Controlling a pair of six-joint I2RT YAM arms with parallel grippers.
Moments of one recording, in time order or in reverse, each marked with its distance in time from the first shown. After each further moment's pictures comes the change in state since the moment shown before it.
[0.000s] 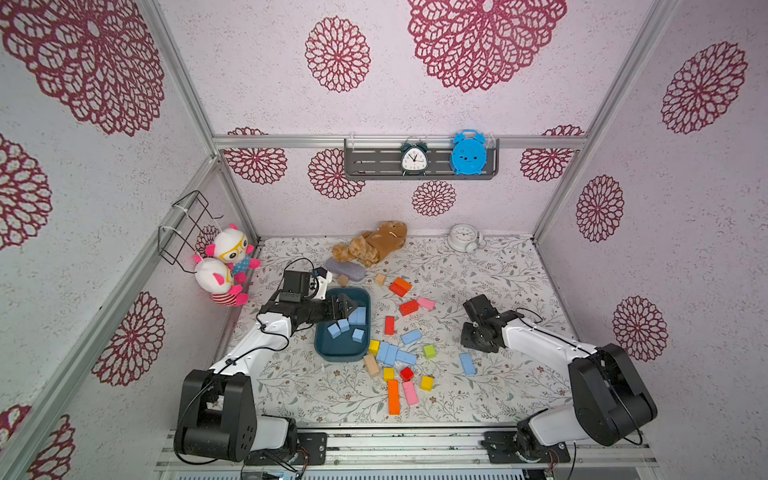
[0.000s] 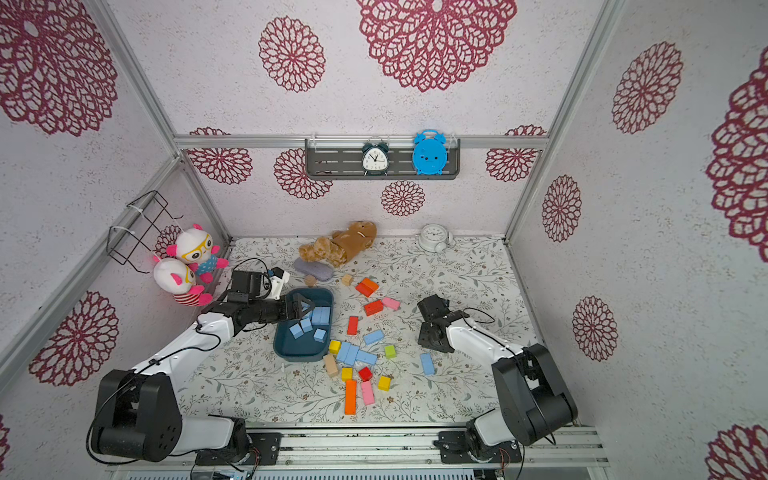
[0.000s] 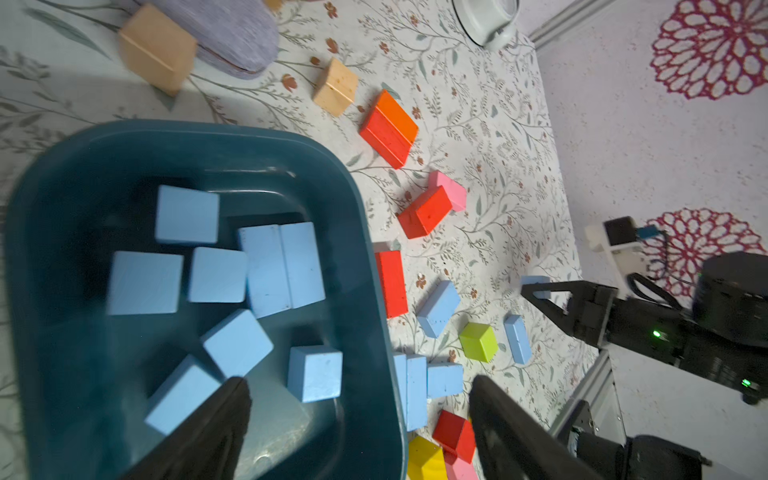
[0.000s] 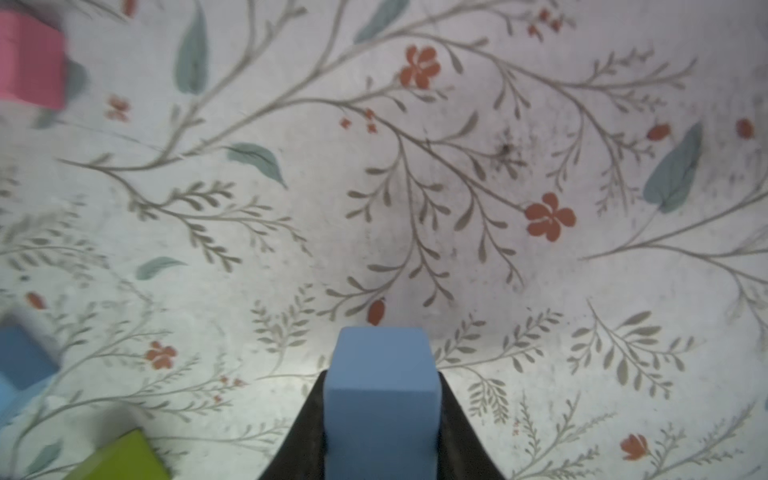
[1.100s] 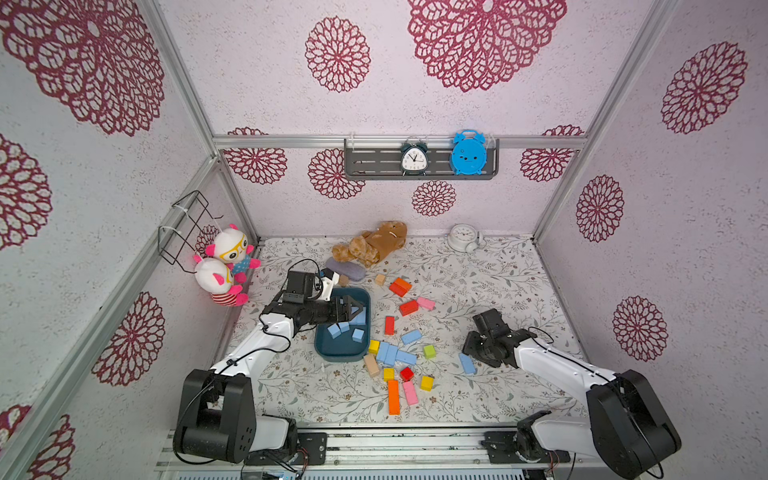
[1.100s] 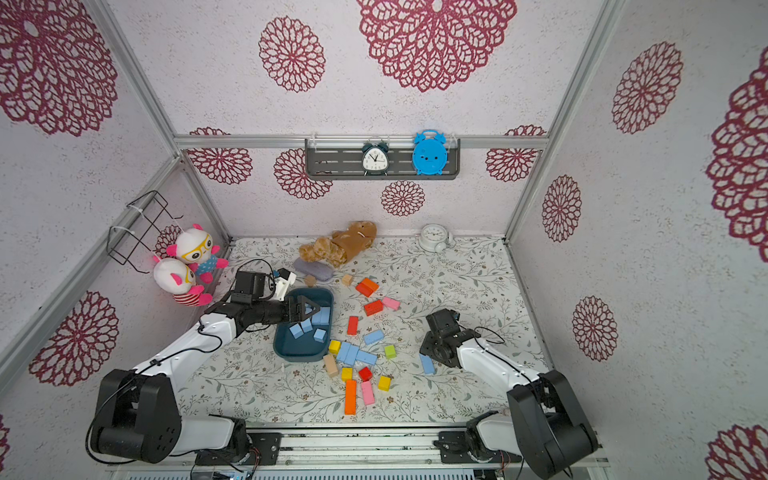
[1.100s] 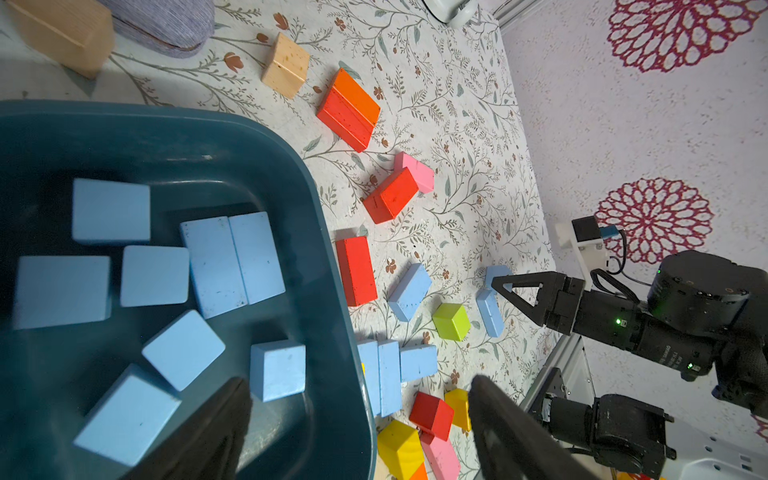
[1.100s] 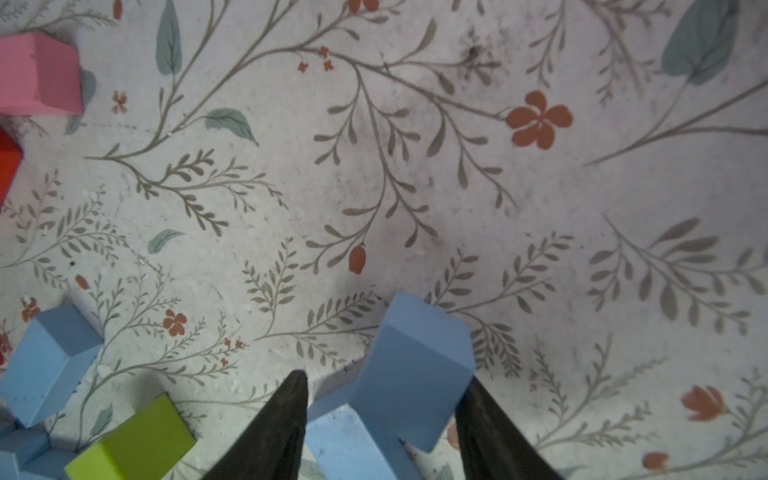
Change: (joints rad) left arm -0.065 -0.002 -0.004 0.008 0.092 0.014; right arm -0.037 -0.161 -0.231 0.130 -0.074 0.166
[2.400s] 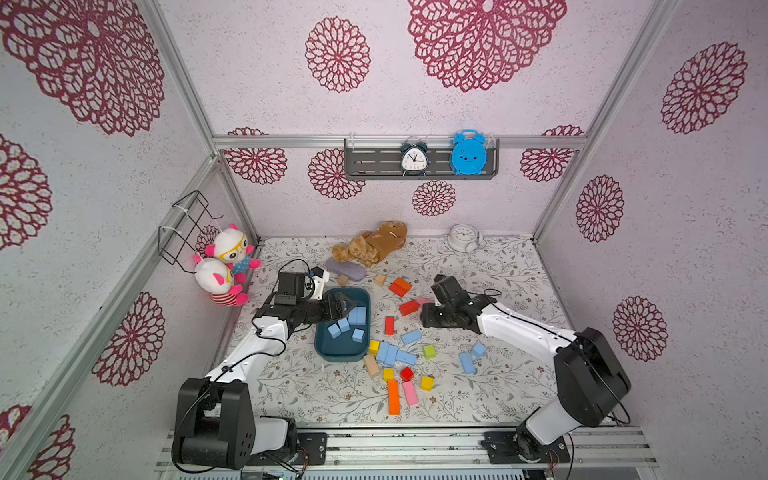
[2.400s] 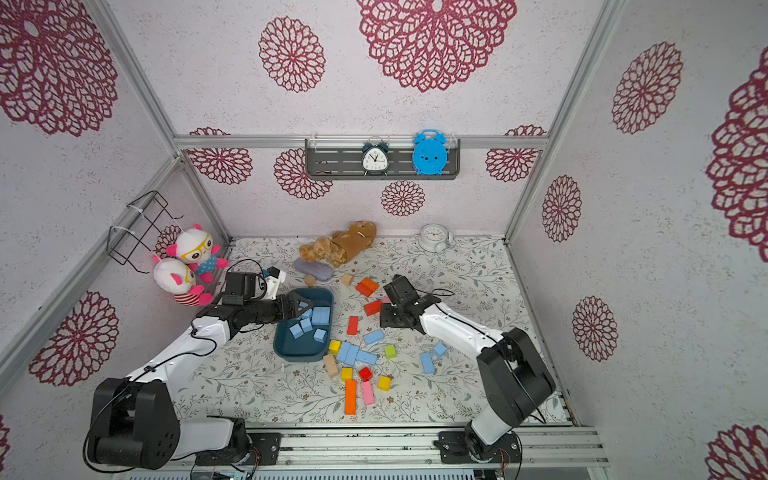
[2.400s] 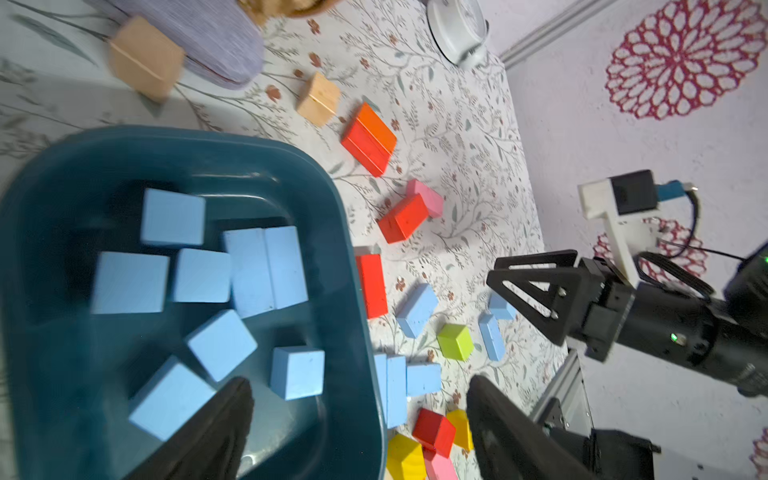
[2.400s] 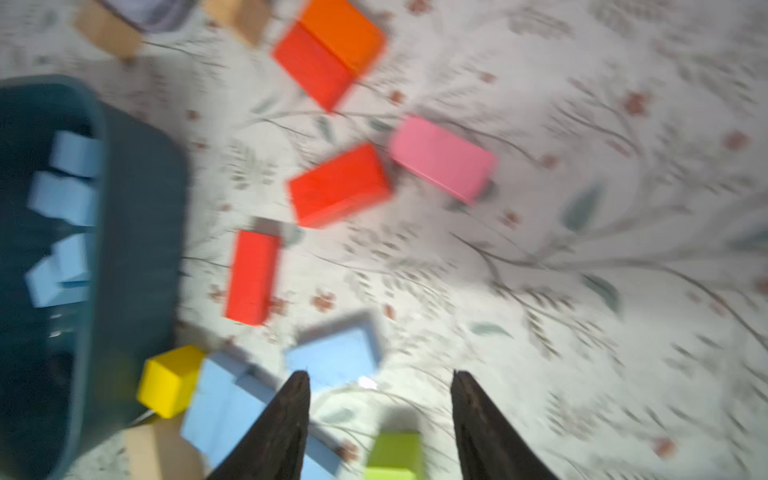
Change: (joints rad) left arm 0.032 -0.036 -0.019 0.015 0.004 -0.032; right arm 0.188 0.239 0.408 -0.068 -0.016 -0.208
